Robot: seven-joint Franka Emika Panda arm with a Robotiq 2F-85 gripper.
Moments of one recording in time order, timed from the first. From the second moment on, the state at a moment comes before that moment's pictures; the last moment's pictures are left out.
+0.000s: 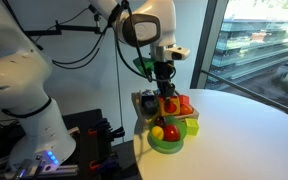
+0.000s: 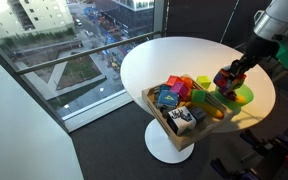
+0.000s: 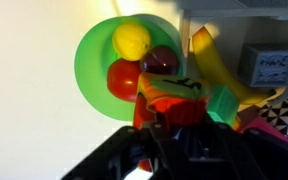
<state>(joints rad) -0.11 -0.25 -0.01 -2.61 -0.10 2.47 0.10</state>
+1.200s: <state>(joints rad) -0.28 -0.21 -0.12 -2.57 -0.23 2.47 0.23</state>
